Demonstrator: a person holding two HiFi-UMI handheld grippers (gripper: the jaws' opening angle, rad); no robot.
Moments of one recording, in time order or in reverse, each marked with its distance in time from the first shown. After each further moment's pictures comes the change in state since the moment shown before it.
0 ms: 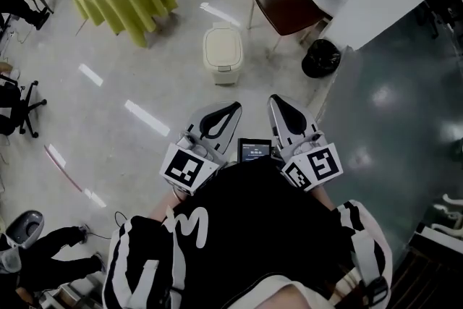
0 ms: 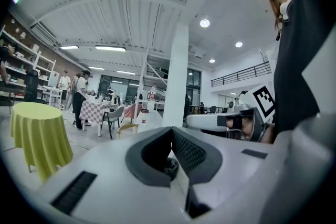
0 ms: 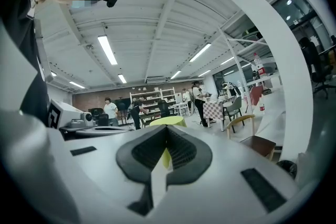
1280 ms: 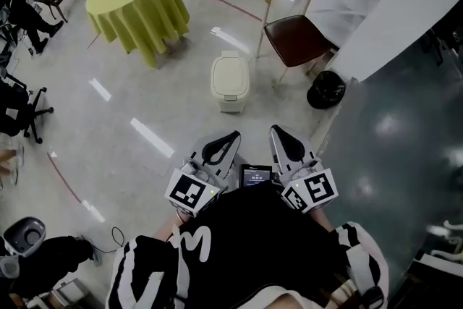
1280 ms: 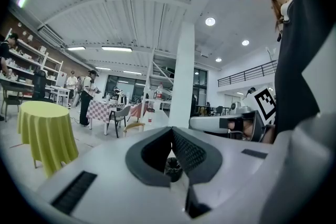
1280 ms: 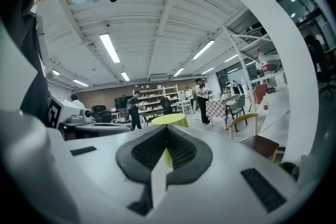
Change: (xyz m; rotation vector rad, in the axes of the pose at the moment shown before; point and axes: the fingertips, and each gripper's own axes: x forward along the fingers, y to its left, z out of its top) left arm 0.007 0.018 -0.006 -0.017 0.000 0.070; right arm 0.014 -0.016 -0.010 -0.014 0.027 0.039
